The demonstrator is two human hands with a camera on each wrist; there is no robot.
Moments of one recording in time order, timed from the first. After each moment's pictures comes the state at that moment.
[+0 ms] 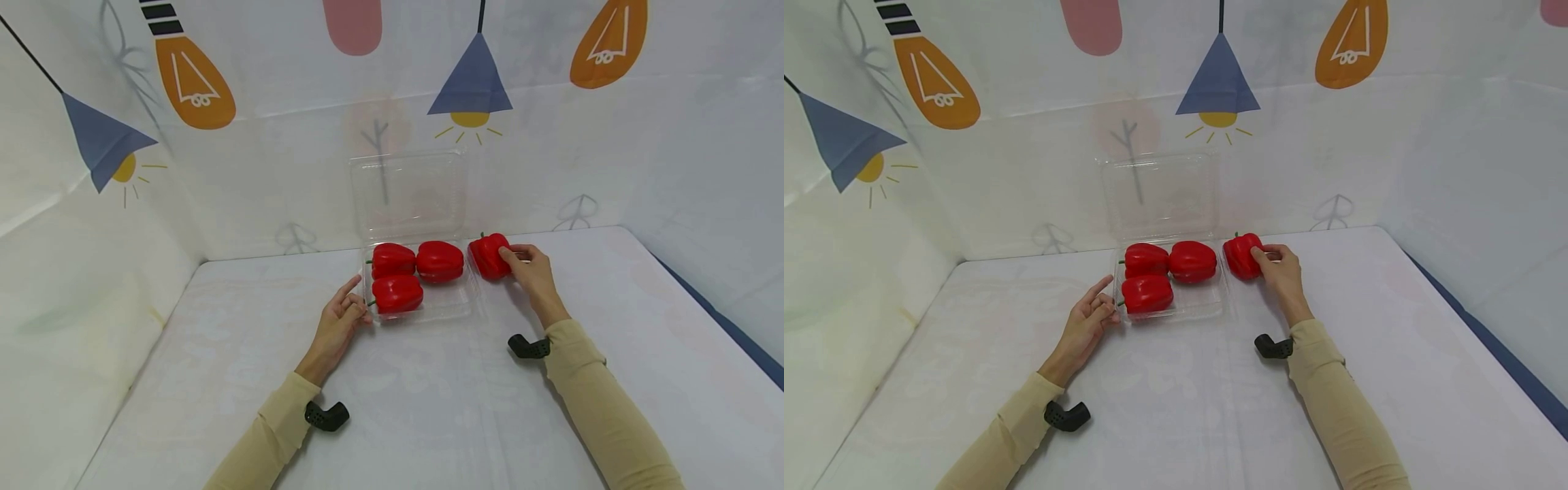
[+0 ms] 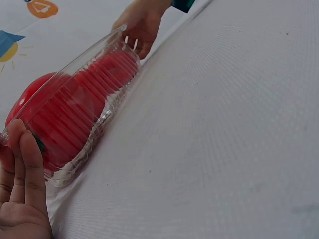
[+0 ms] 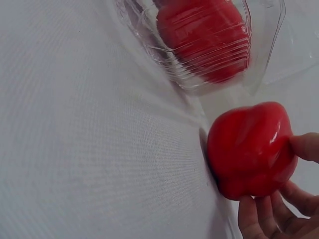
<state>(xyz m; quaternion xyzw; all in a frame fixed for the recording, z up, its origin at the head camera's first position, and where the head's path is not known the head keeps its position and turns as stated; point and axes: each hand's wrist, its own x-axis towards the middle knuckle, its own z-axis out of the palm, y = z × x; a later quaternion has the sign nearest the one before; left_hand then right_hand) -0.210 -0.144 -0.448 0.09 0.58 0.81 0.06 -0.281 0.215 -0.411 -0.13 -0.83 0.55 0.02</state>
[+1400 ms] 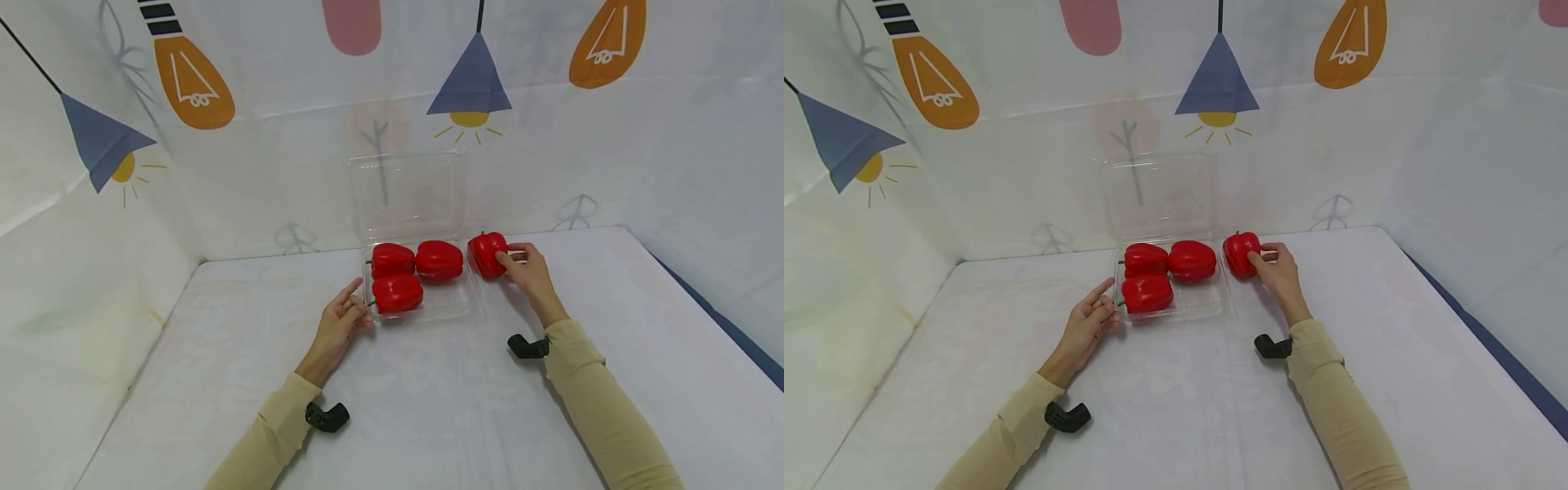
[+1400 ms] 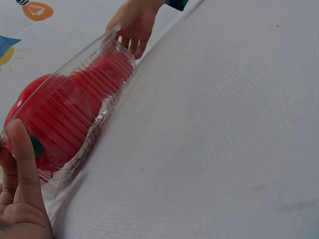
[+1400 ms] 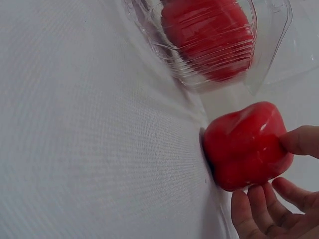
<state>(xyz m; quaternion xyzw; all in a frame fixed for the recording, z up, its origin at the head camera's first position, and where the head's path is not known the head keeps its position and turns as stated) -0.210 -0.144 -0.447 0.07 0.57 0.81 0.08 -0.282 0.215 -0.413 -0.09 -0.85 0.53 0.02</state>
